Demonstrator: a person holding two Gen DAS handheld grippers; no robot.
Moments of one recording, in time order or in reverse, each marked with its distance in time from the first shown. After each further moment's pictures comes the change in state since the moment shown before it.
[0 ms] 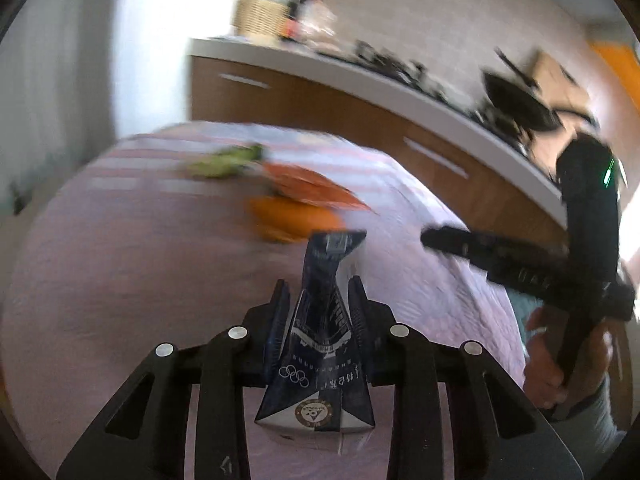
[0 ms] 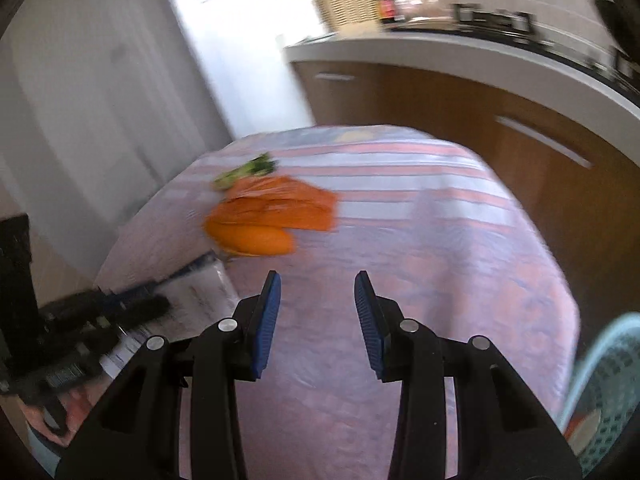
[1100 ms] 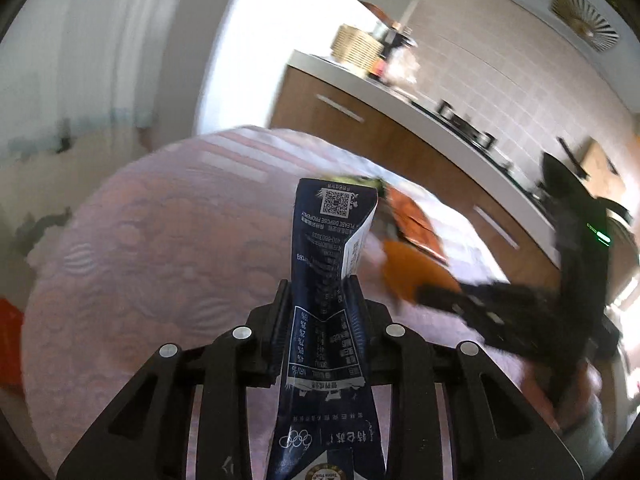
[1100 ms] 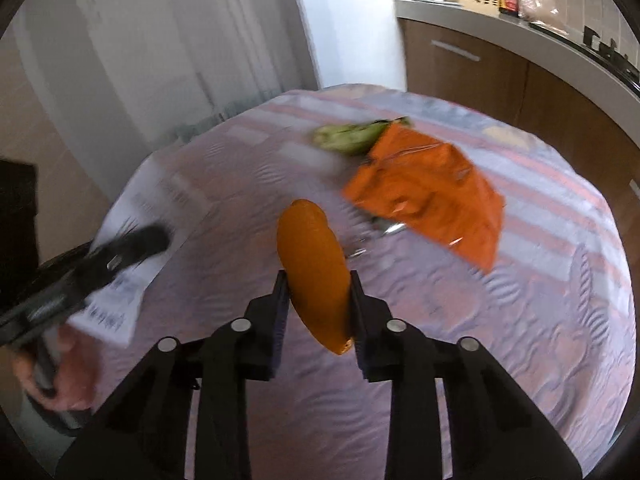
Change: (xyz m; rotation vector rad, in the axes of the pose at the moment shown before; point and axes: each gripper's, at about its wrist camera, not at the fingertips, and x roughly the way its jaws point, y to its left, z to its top) left arm -0.014 0.091 -0.016 -0.232 -0.128 0.097; right arm 0.079 0.080 0.017 -0.245 0.164 0.121
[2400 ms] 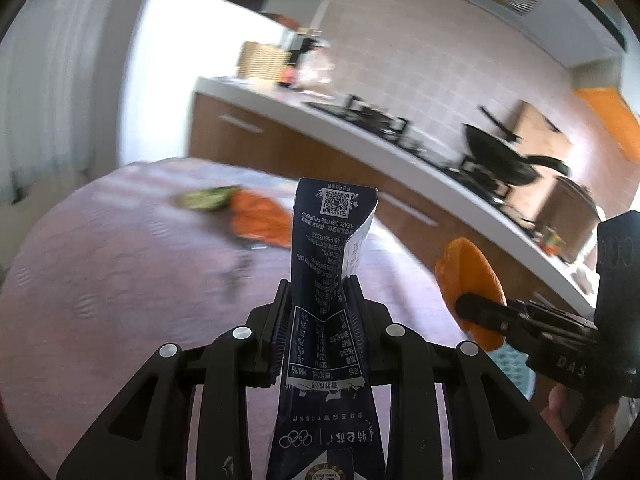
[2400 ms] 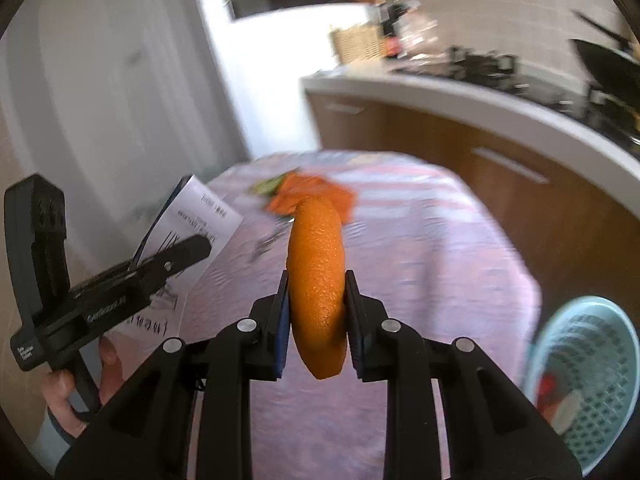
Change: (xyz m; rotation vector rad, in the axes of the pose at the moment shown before) left arm -0.033 -0.138 -0.021 0.175 -0.013 -0.212; right arm -0.172 -0.021 -0.090 0.239 -0.283 -0.214
